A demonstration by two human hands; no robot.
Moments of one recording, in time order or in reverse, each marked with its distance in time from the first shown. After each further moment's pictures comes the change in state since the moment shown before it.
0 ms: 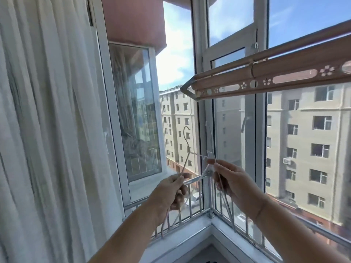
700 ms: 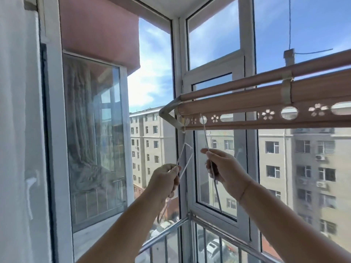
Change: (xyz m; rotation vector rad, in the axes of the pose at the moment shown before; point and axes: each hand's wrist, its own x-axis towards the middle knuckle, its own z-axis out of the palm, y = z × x) left_hand 0.279 0.087 -0.028 0.170 -0.011 0.270; right_hand 0.268 -0.041 -0.004 -0.175 0.223 -0.183
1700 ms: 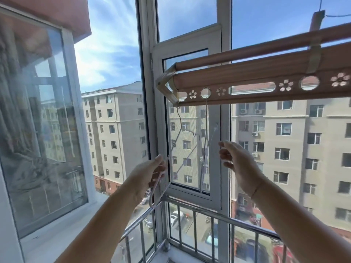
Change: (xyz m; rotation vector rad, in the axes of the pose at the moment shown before) left_hand 0.077 -0.077 -0.047 -0.082 -0.332 -0.143; right_hand 0.007 0.059 -0.020 -0.162 0.407 -0.027
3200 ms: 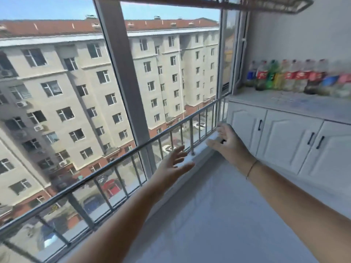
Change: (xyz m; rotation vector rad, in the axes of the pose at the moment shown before) left_hand -0.381 -0.071 0.758 -0.015 -1.533 0.199; right_hand -0.510 -0.087 -0.659 -0.740 1.124 0.179
